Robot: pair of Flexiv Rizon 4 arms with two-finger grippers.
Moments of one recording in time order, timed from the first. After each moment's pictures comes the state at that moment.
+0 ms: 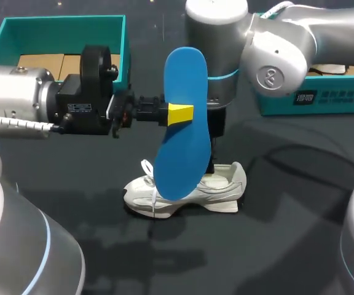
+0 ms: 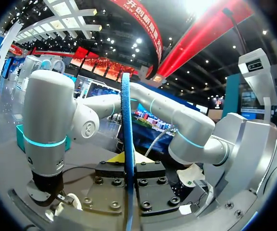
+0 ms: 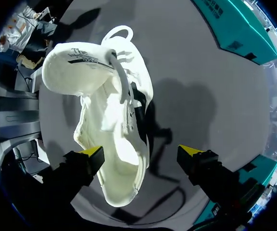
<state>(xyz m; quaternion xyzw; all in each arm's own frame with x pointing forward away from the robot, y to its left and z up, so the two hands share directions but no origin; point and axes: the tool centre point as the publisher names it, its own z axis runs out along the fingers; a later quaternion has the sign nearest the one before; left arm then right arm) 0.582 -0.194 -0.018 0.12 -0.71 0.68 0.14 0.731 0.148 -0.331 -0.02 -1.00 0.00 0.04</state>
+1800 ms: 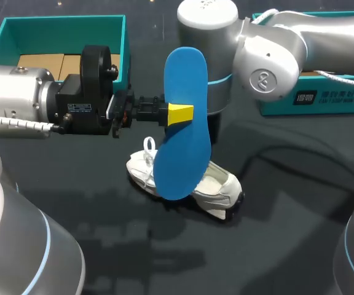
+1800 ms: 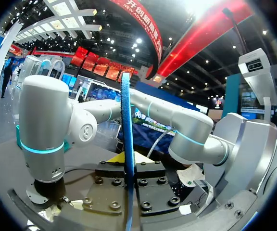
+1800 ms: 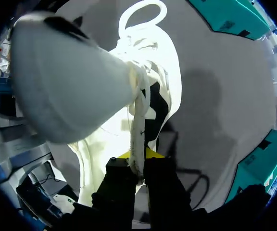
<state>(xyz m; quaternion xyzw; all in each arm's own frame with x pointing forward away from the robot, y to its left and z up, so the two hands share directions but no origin) 0.582 -0.194 -0.018 0.12 -0.71 0.68 0.14 0.712 0.156 -0.338 -0.14 -0.99 0.01 0.06</state>
